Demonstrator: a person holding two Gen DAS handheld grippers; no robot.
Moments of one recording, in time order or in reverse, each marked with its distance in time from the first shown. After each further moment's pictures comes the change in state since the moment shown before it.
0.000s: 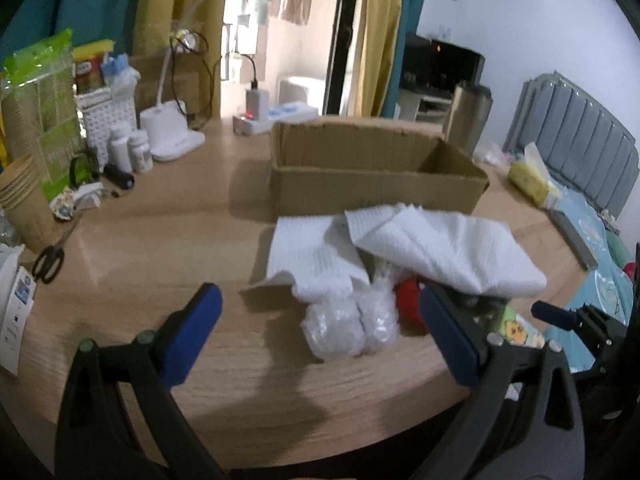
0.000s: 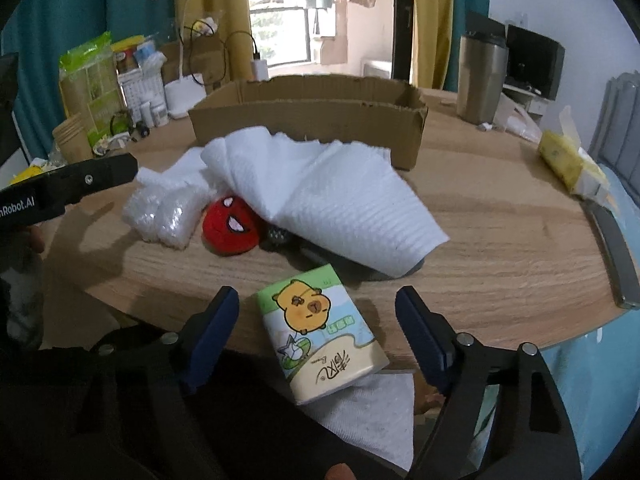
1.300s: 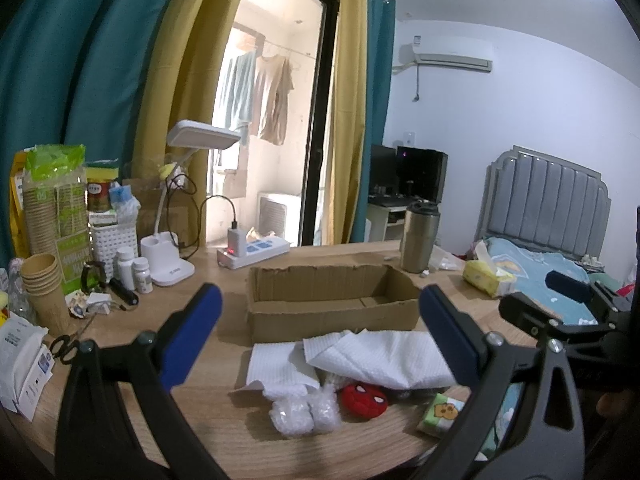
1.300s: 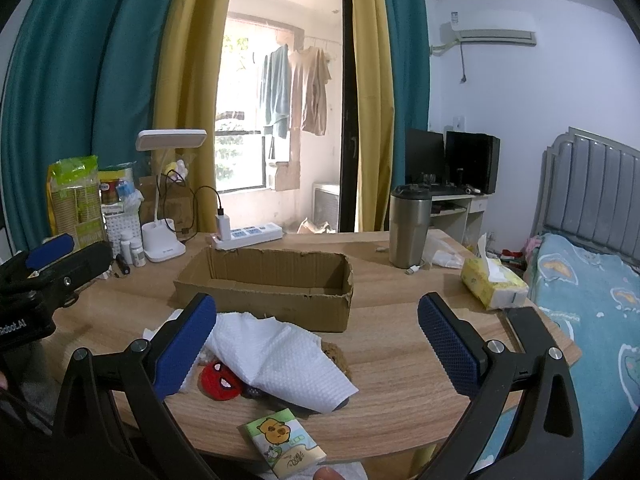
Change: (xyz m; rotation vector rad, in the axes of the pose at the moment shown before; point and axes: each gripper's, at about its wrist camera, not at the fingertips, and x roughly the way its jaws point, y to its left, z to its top) left arm -0.101 -0.021 0.018 0.049 -0.470 -0.076; right arm -0.108 -0.002 0.039 0.047 -0.496 -0.182
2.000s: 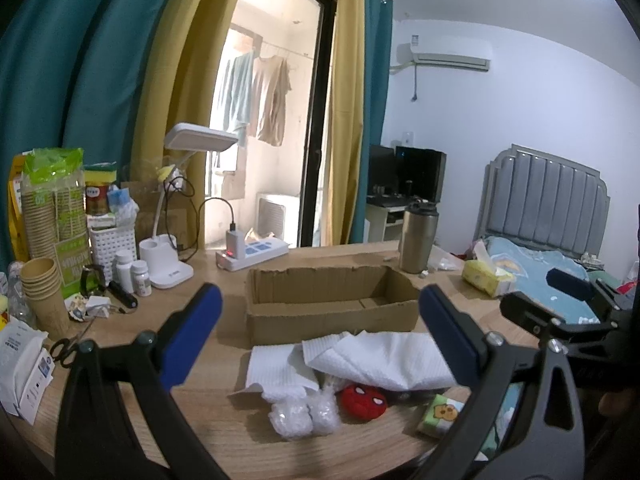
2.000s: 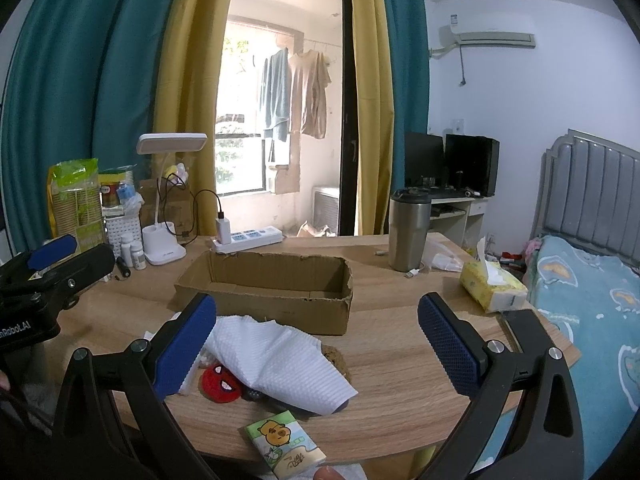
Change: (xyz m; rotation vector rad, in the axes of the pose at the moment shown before) left arm 0.001 0.000 0.004 0.003 -0.001 -0.002; right arm -0.002 -0.001 0.001 0.001 -0.012 0.000
